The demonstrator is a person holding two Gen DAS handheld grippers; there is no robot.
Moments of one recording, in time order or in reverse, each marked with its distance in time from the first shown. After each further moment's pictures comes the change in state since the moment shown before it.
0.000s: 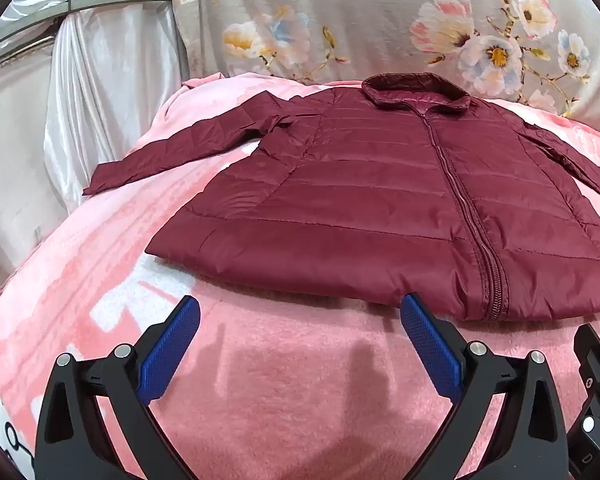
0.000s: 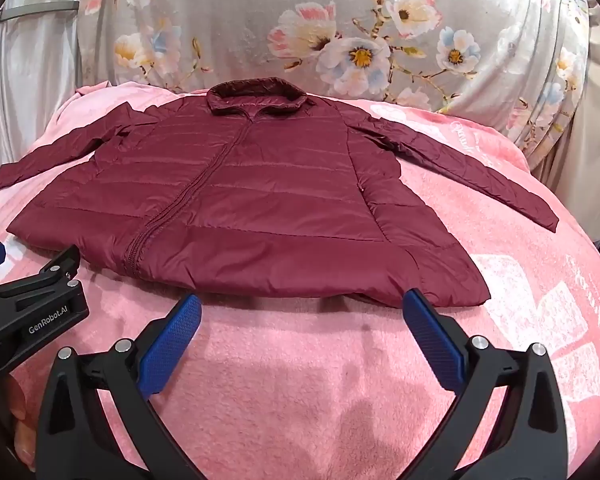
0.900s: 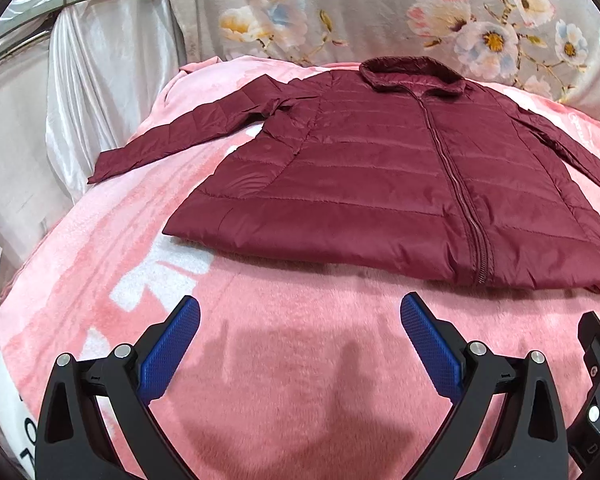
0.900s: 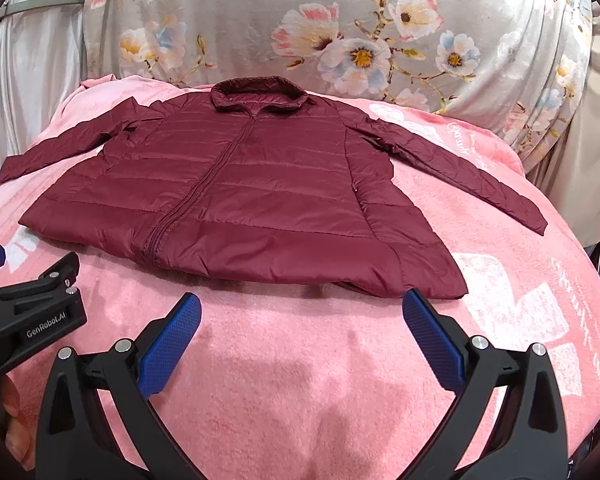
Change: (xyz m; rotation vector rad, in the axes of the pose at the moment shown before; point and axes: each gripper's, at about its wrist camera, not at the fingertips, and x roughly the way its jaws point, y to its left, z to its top) left arm -0.023 0.011 0.002 0.026 0.096 -0.005; right arm -0.028 -0.001 0.004 -0.016 0.042 -0.011
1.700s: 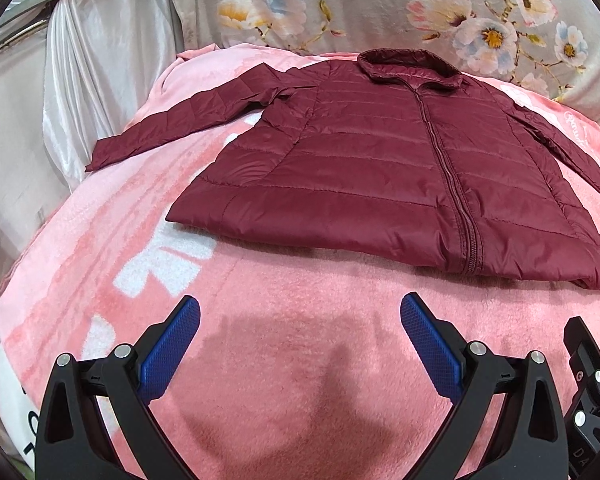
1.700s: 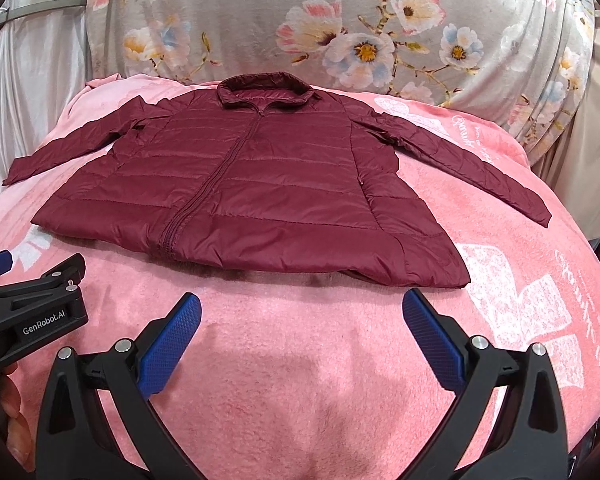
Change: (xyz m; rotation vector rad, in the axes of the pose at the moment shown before) left arm -0.009 0.007 -0.001 -0.013 0.045 -0.034; right arm -0.008 0.004 -0.005 0.003 0.018 0.028
